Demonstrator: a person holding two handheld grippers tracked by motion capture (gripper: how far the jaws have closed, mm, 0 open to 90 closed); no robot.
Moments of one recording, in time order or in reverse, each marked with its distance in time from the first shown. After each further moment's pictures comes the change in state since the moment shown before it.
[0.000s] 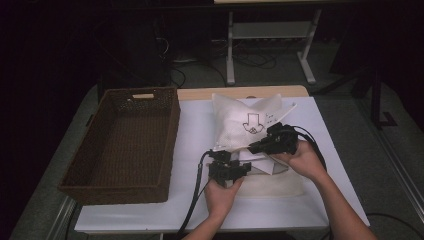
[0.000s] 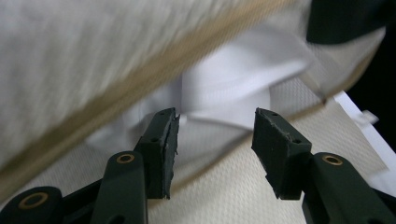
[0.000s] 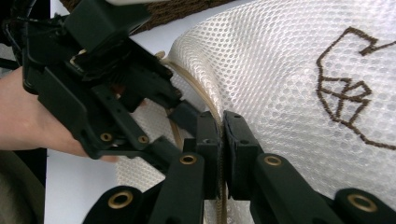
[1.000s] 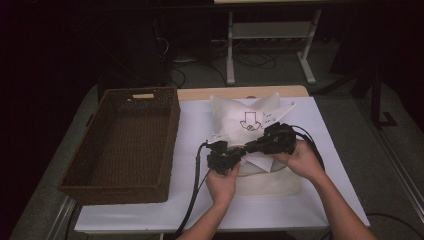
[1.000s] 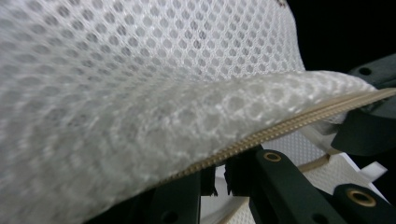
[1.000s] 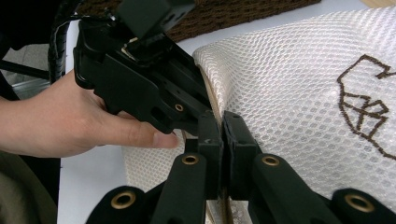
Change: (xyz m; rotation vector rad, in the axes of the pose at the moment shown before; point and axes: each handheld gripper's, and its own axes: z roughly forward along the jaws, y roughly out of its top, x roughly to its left) left arm 0.002 0.025 0.000 -0.204 0.012 -0.002; right arm 0.014 0.013 -0.004 -0.039 0.007 -0.044
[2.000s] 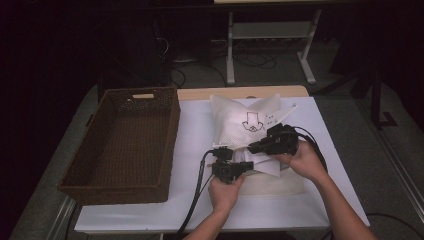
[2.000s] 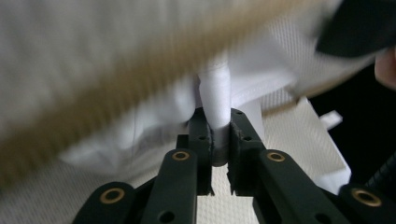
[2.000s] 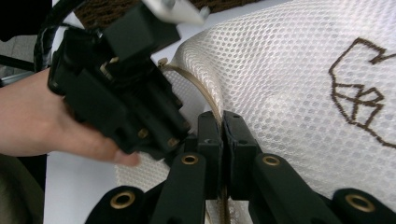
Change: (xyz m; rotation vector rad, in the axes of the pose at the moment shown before) left arm 0.002 -0.018 0.011 0.197 -0.121 -0.117; right arm -0.005 -0.011 0.002 0.035 -0.022 0.004
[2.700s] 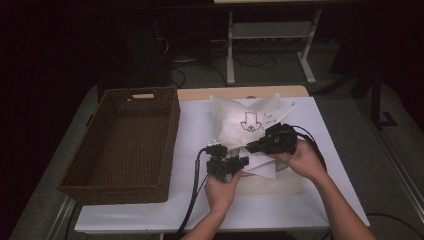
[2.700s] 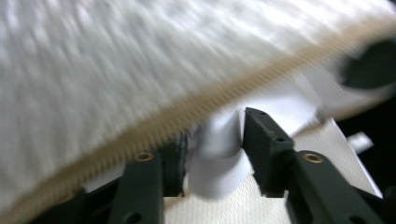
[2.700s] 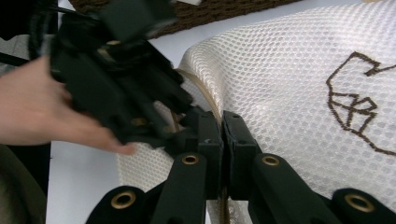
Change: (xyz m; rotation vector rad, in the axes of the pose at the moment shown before) left arm -0.007 0.001 -0.020 -0.009 0.114 0.042; right arm 0.003 0.006 -0.003 -0.014 0.002 -0.025
